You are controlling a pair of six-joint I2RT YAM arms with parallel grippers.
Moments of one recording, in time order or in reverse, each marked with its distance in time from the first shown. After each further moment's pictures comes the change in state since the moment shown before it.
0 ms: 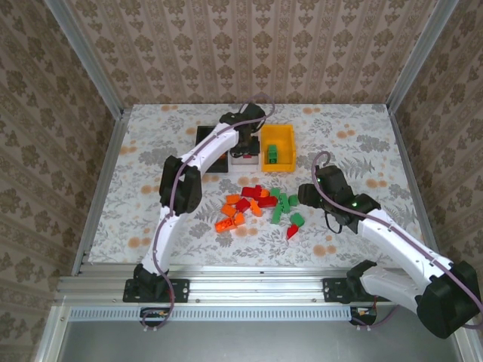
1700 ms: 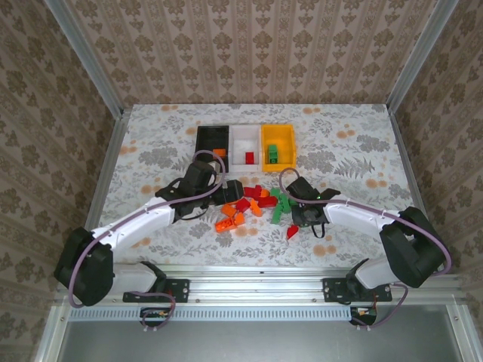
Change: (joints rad) left arm -0.035 -1.122 -1.464 0.758 0.251 -0.202; right arm 0.130 0.386 0.010 -0.083 0.042 0.035
